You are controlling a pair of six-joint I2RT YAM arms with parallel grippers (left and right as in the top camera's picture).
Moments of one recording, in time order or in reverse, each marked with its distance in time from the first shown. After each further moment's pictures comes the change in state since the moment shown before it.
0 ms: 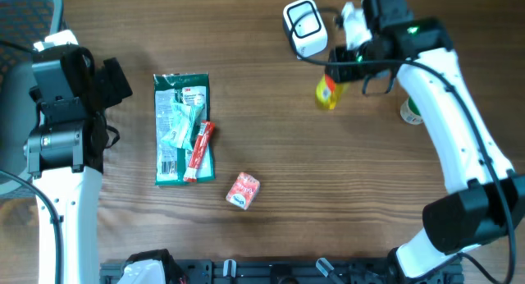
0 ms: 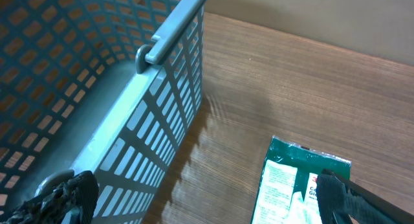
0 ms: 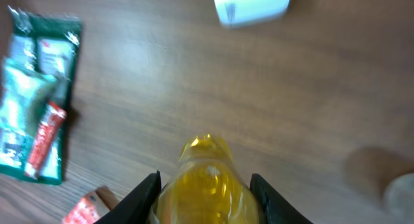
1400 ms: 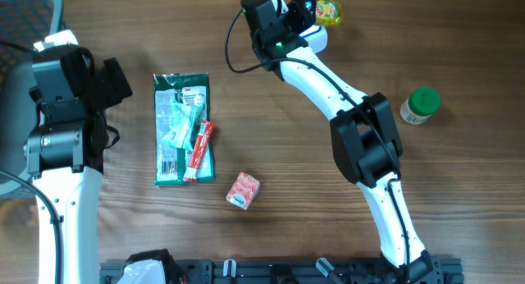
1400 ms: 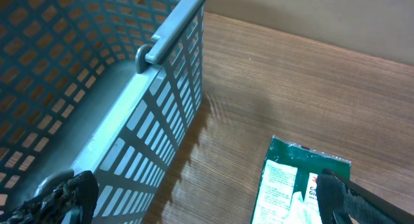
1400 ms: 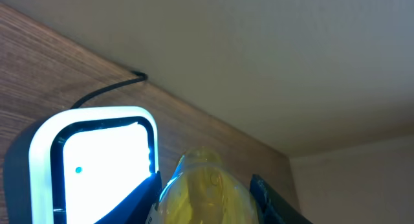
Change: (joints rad) left arm 0.000 0.000 0.000 0.000 0.000 0.000; right arm 0.303 0.653 0.253 0.909 1.215 -0.486
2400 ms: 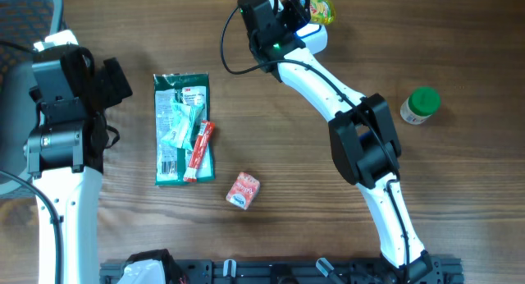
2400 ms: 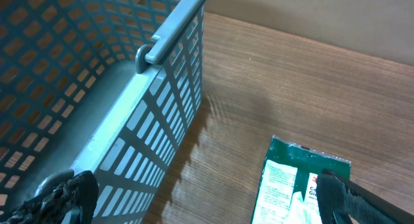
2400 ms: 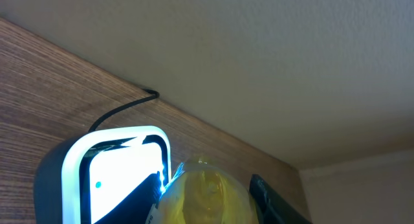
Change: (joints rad) left arm 0.000 0.000 0.000 0.000 0.000 0.000; right arm 0.013 0.000 0.000 0.051 -0.039 -0.012
